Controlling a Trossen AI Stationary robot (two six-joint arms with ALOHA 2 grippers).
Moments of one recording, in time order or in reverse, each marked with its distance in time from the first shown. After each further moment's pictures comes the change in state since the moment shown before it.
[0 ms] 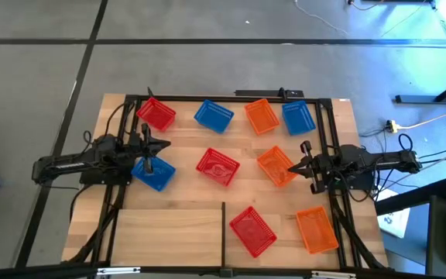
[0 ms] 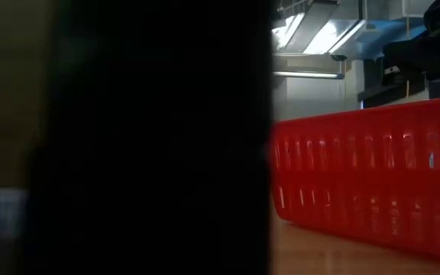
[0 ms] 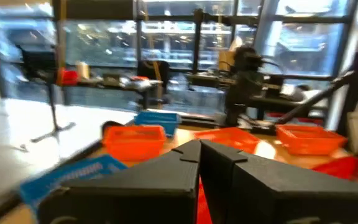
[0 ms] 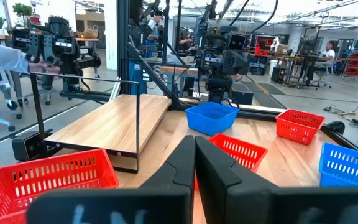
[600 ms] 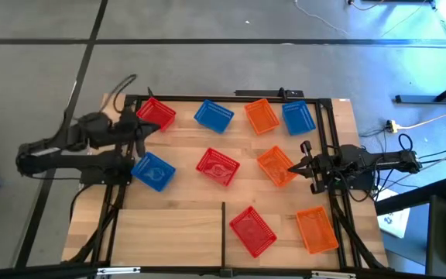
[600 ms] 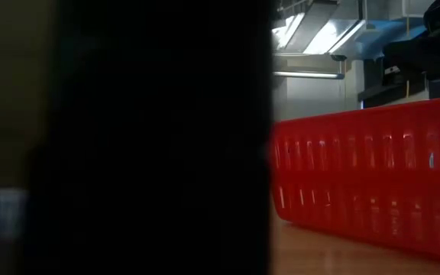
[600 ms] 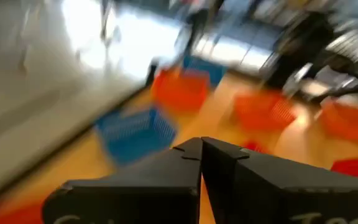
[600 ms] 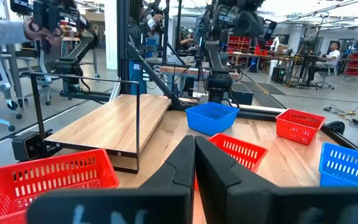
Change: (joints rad) left arm 0.001 0.426 0.709 -0.739 -0.190 -0.227; right arm 0.000 0.000 0.000 0.000 0.000 0.000
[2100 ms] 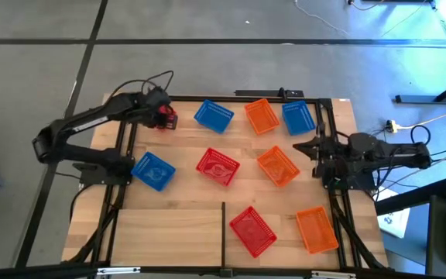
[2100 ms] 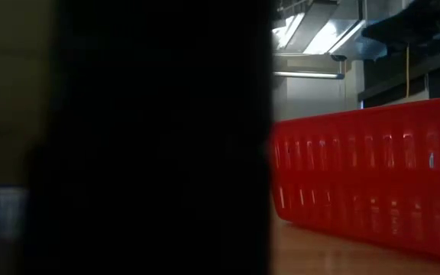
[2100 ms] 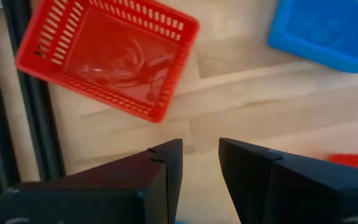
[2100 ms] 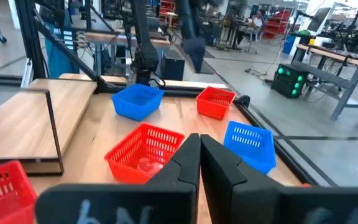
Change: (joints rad) left arm 0.404 0.738 0.303 -0.466 0.058 -0.528; right arm 0.000 0.238 0.404 -0.313 0.348 -0.026
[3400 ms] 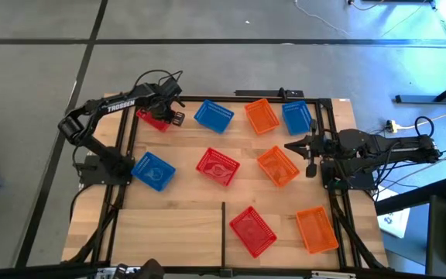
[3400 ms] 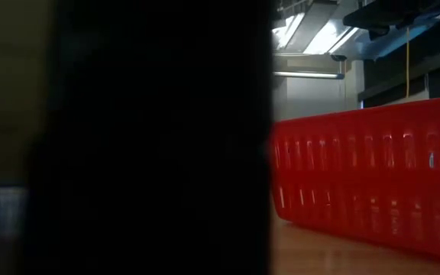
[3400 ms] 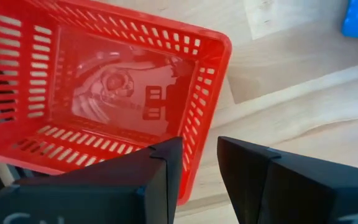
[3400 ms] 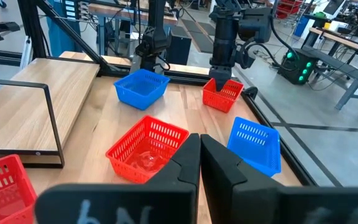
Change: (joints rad) left arm 0.208 0.332 0.000 0.174 0.091 0.336; right arm 0.000 0.258 0.149 0.000 -0.018 -0.025
